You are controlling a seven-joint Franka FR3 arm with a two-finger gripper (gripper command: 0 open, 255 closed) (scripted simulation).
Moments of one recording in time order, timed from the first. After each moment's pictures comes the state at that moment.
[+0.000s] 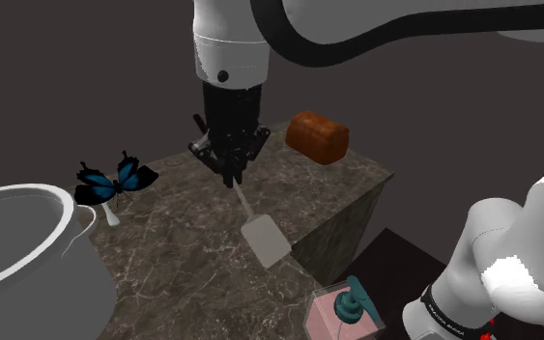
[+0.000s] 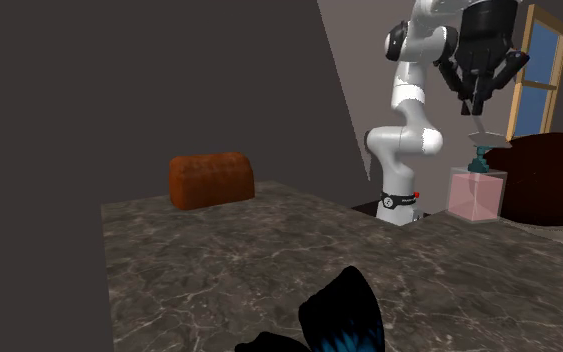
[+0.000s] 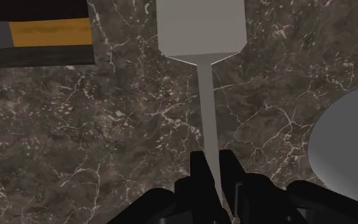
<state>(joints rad) 0.37 -0.16 0.36 -1.82 0.01 1.71 0.77</state>
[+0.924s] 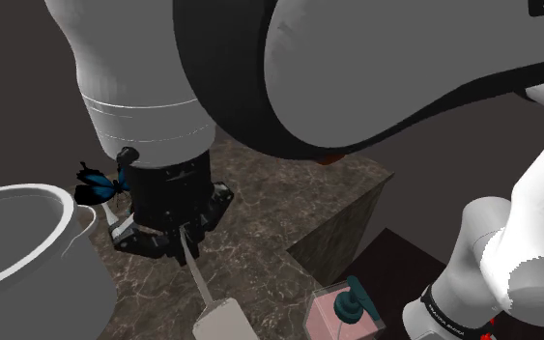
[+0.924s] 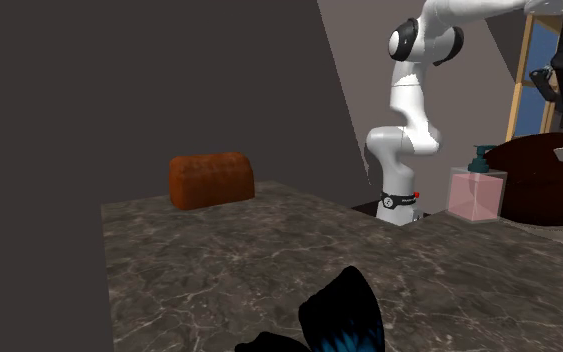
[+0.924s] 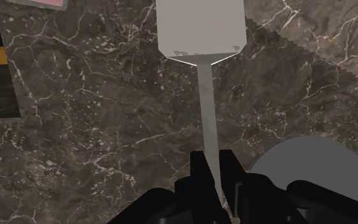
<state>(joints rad) 0.49 0.00 0.53 -1.70 -0.06 1.73 1.06</state>
